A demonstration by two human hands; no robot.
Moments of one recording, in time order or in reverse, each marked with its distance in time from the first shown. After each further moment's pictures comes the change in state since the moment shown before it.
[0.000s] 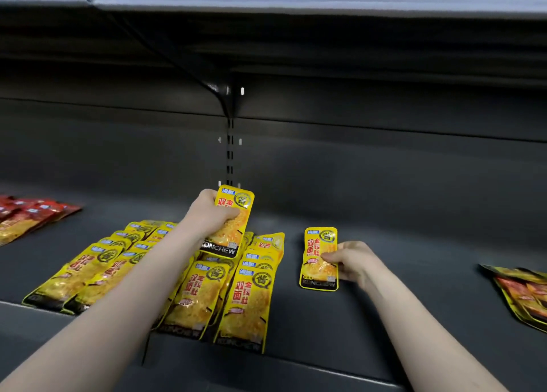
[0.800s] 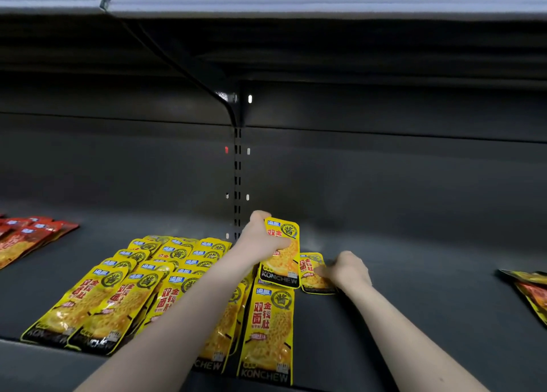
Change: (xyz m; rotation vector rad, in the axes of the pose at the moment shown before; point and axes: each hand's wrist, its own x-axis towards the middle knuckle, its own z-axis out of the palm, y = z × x) left_hand 0.015 -0.010 0.047 0.062 -0.274 0.036; right_hand 0.023 0.000 0.048 -0.660 0.312 0.055
